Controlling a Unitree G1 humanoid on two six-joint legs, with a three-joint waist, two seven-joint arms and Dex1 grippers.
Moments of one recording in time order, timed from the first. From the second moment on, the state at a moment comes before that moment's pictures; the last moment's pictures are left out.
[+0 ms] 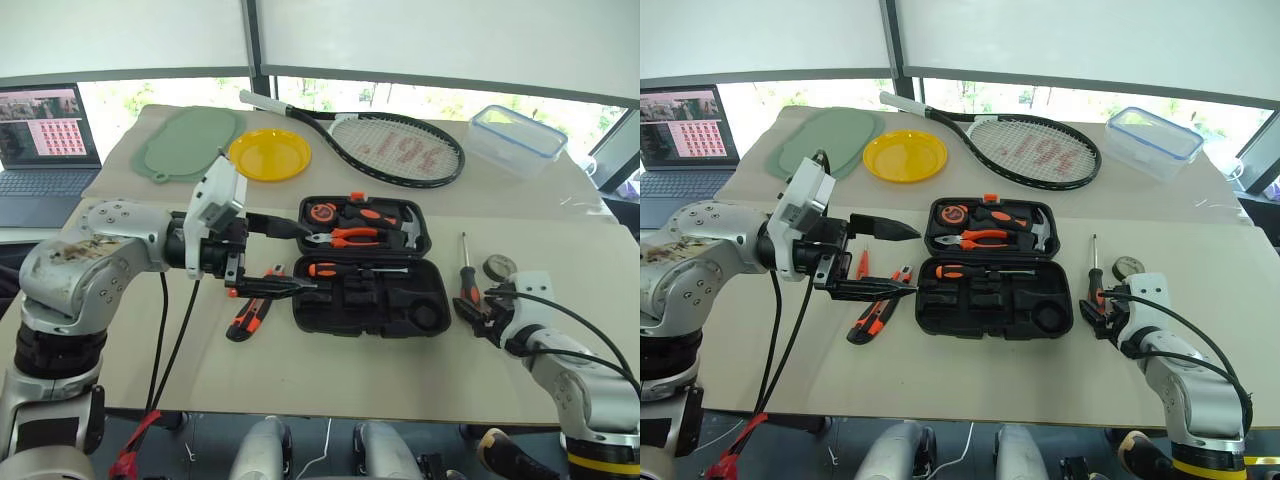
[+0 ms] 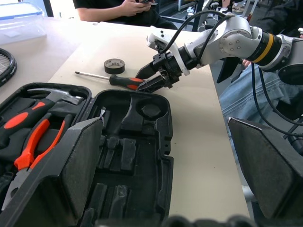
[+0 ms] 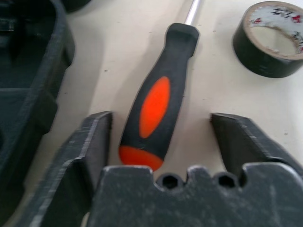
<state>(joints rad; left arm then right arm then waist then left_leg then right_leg) -0.65 0.80 0.02 -0.38 -0.71 0.85 -1.18 -0.03 -0.49 -0.28 -0.32 0.38 0.84 0.24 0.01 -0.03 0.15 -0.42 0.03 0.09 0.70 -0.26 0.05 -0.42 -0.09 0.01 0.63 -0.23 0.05</state>
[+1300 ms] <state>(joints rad) -0.42 0.95 0.07 -0.49 -0.77 0.83 -1.11 -0.67 -0.78 0.21 0.45 0.14 -0.09 1.41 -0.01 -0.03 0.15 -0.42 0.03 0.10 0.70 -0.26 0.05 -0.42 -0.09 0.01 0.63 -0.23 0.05</state>
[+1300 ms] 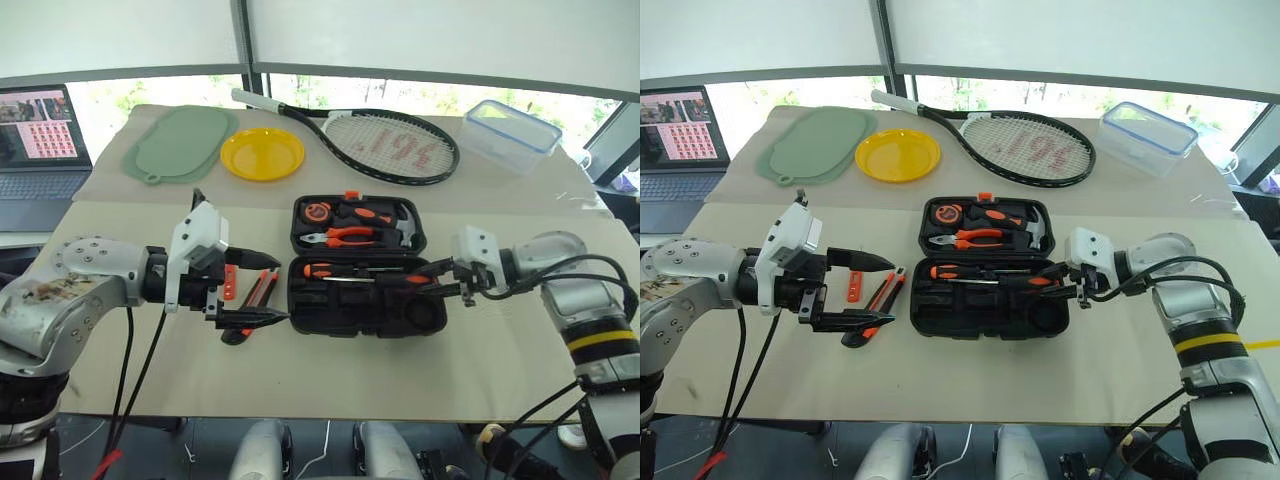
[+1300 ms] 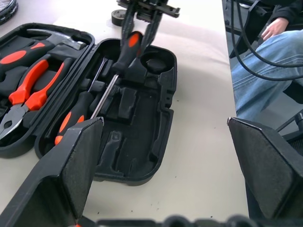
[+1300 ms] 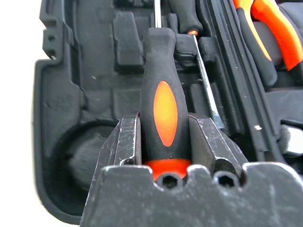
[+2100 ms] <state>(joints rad) -0.45 0.94 0.06 -0.48 -0.77 0.83 -1.09 -0.73 -0.67 0.14 0.36 0.22 0.14 1.34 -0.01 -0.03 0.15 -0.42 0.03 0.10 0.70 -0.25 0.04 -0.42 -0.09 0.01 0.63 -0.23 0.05</state>
